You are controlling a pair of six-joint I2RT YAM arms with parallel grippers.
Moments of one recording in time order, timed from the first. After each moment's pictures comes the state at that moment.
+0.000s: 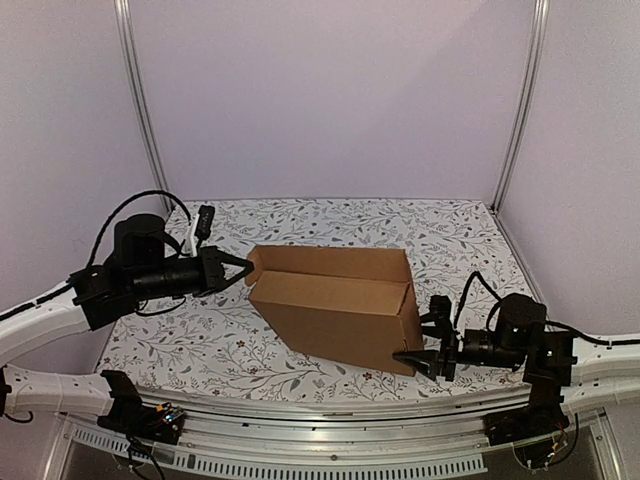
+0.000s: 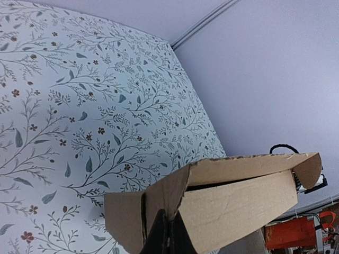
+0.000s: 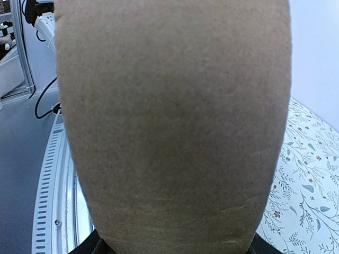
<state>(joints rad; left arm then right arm) -0.75 0.91 0.70 -0.13 0.22 -0.78 1.06 0.78 0.27 0.33 -0.14 -0.03</state>
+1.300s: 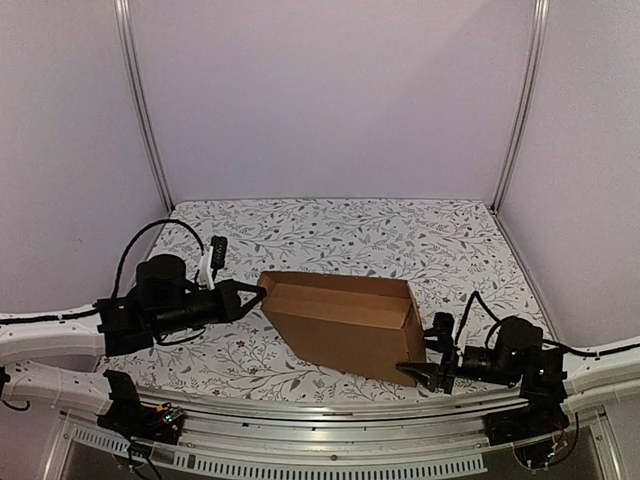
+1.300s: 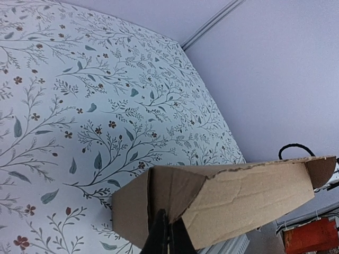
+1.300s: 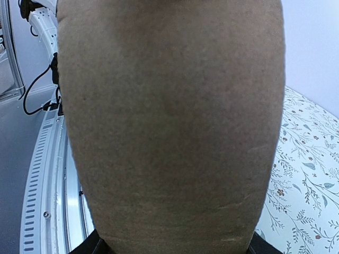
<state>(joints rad) -0.91 0.95 0.47 0.15 0.01 -0.81 1.11 0.83 0.09 0.56 -0.03 0.02</state>
